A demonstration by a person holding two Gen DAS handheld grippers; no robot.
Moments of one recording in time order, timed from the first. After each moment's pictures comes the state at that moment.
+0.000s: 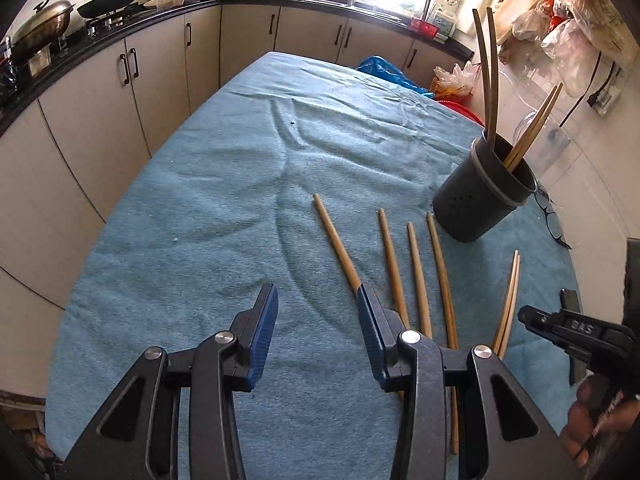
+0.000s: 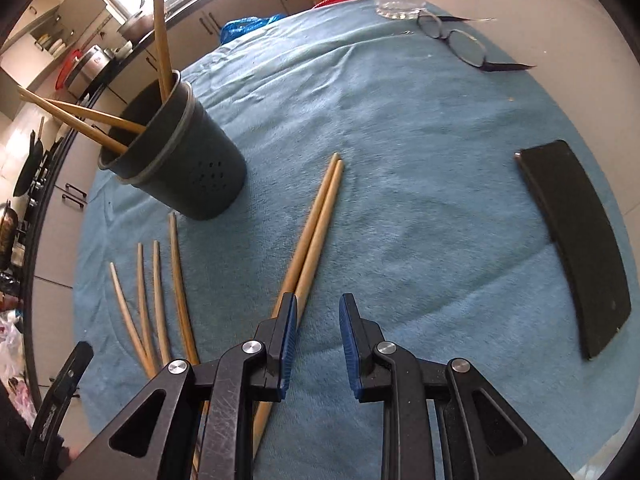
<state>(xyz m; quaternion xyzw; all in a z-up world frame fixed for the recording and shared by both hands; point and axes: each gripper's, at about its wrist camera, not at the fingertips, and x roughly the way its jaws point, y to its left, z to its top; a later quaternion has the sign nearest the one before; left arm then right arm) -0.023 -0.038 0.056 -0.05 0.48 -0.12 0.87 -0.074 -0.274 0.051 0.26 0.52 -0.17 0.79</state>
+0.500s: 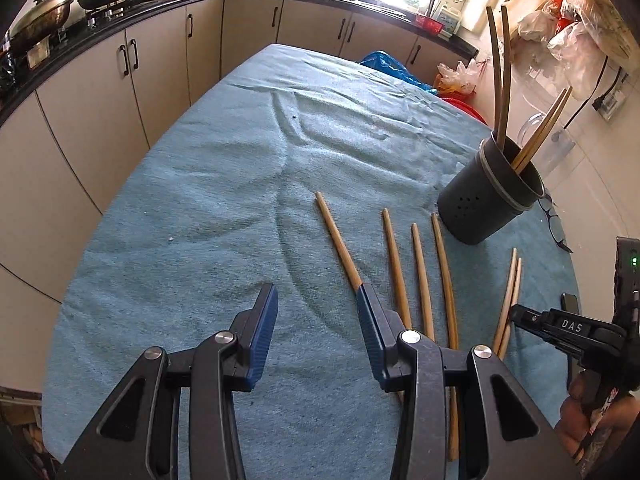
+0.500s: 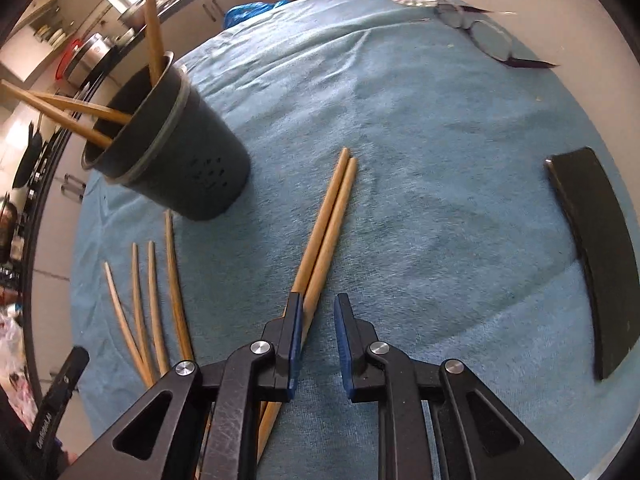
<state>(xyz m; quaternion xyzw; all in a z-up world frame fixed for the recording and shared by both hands) -0.010 -0.043 0.049 -0.06 0.49 -0.11 0.86 -0.057 -0.277 0.038 0.26 0.54 -0.15 0.79</state>
